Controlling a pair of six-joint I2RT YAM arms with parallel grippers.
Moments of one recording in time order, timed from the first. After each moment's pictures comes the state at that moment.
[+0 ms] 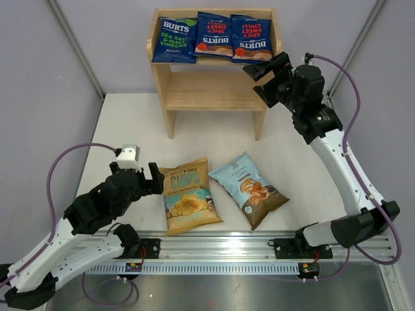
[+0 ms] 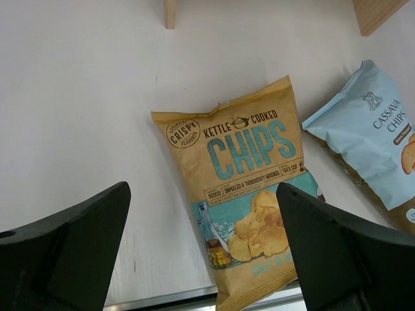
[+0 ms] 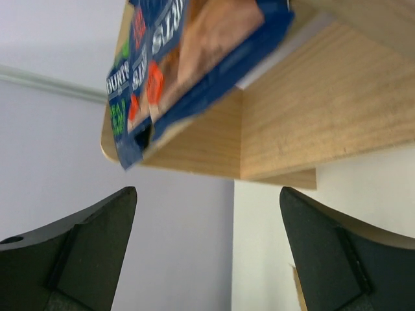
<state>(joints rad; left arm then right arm) -0.86 0.54 0.88 -0.89 -0.55 -0.52 0.36 1.44 1.65 -0.33 -0.03 1.14</state>
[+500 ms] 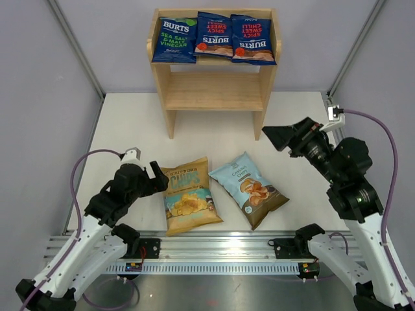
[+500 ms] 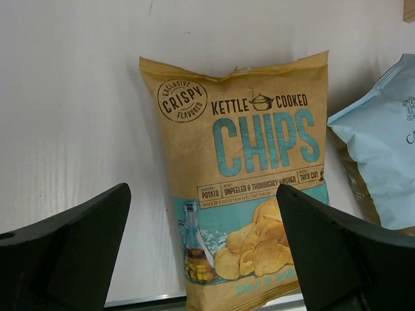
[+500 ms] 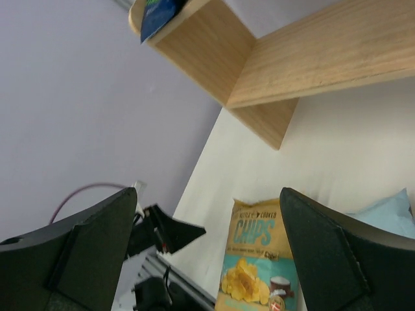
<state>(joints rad) -0.52 0.60 0.63 -0.70 -0.21 -0.63 0.36 0.76 1.13 -0.34 -0.18 0.80</state>
